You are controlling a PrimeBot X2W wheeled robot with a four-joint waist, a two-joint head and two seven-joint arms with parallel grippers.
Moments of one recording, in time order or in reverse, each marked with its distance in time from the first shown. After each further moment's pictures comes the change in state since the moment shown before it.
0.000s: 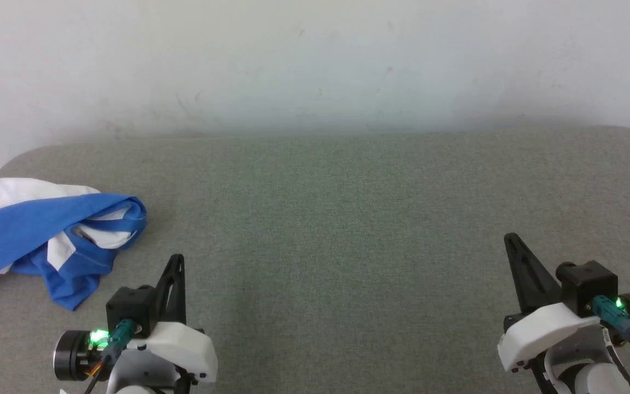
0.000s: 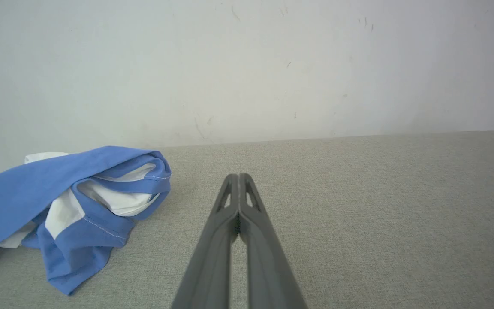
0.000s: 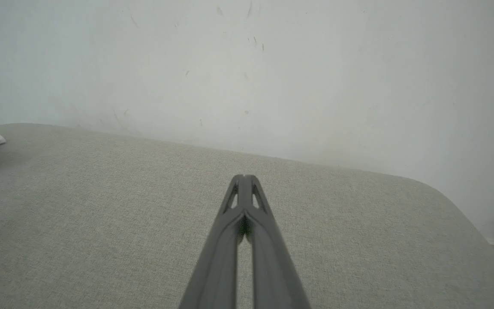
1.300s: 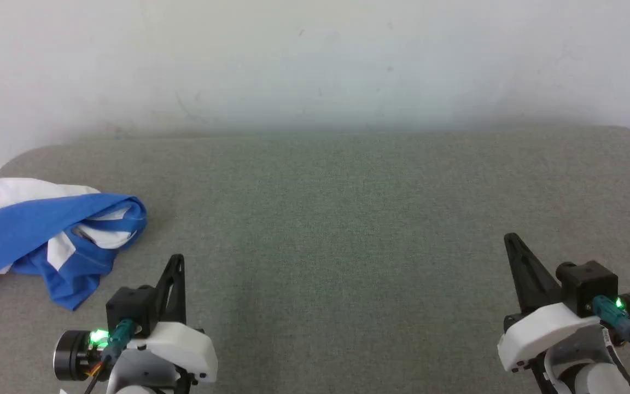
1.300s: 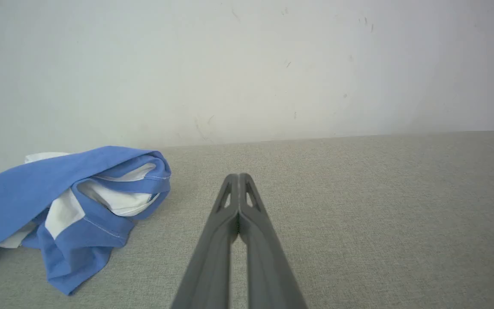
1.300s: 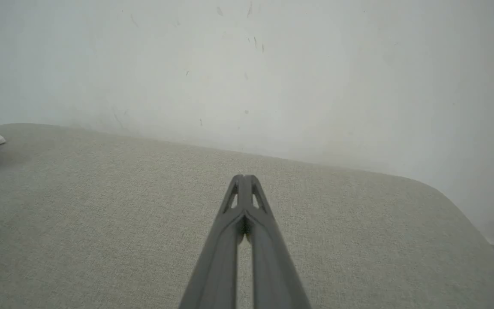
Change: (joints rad) left arm 0.000 0.000 0.000 0.000 0.000 0.000 0.000; right arm 0.000 0.000 0.000 0.000 0.000 0.000 0.000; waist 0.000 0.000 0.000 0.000
